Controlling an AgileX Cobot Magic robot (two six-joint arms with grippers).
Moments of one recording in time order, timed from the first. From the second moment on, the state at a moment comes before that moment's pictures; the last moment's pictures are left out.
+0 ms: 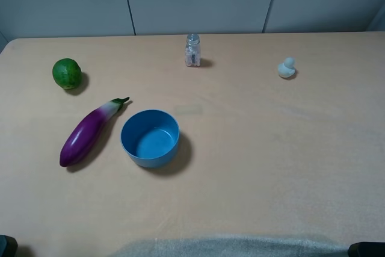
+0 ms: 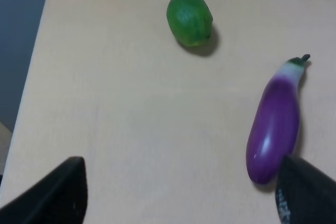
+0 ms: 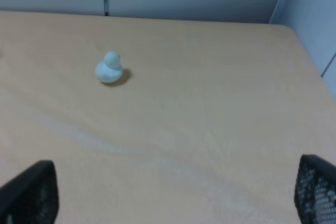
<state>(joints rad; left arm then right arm) -0.06 -0.01 -0.49 0.14 1.05 -0.01 0.02 -0.01 -0.50 -0.02 1.02 -0.07</state>
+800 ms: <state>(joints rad) -0.06 0.04 -0.50 0.13 1.05 -0.01 0.02 -0.01 -0.50 -0.02 1.02 -0.07</state>
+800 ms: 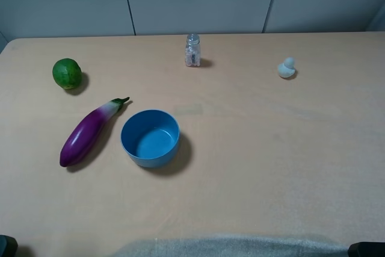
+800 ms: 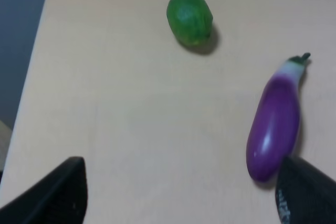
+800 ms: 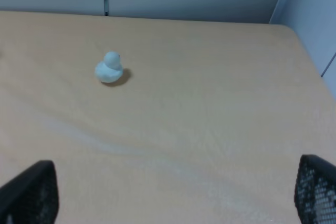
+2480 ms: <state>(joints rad) -0.29 1.31 -0.69 0.04 0.71 0.00 0.02 -0.01 -0.50 -0.02 1.02 -0.07</state>
